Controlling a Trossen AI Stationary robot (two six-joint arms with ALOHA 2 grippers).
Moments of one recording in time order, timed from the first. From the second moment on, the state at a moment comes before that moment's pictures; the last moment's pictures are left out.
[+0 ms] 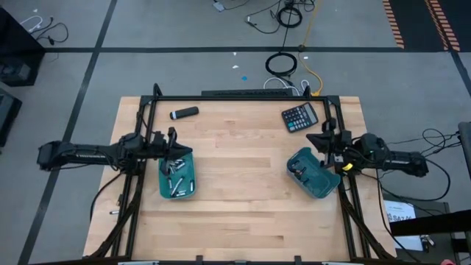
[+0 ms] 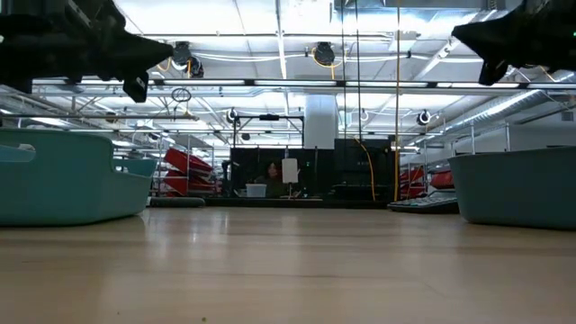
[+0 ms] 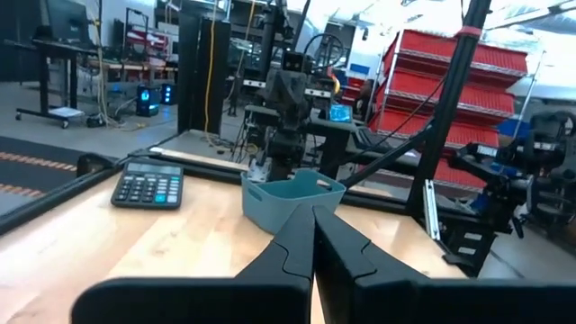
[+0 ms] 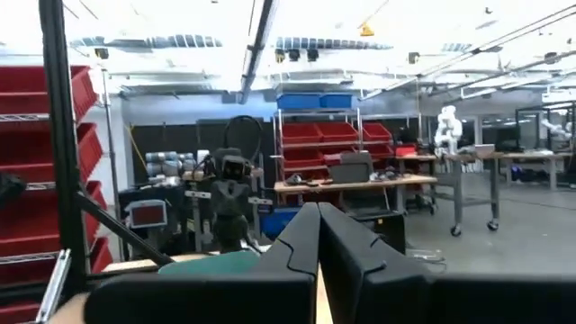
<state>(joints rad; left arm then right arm) 0.10 0.48 0.10 0.49 0.14 -0.18 -0.06 0.00 0.09 0.25 0.15 0.02</state>
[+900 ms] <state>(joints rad) 0.20 0.48 0.01 0.63 0.11 -0.23 -0.21 0.00 0.01 0.32 0.19 -0.07</state>
